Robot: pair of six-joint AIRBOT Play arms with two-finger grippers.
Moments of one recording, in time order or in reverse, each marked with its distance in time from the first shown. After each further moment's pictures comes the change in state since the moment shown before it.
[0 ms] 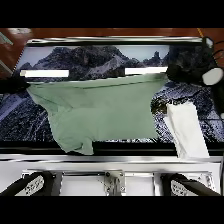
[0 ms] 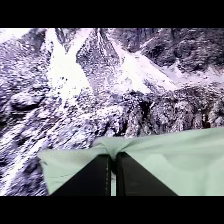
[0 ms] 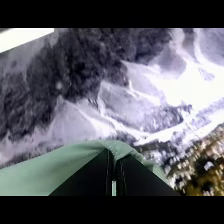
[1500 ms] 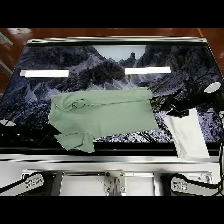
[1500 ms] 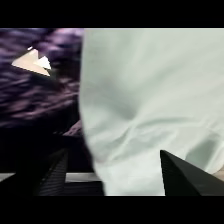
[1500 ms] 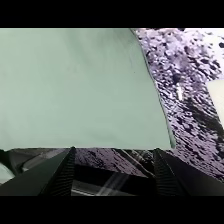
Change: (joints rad) left arm 0.214 -0.151 -0.715 -0.256 -0.024 0.080; right arm -0.239 -0.146 -0.122 0.154 0.607 -0.225
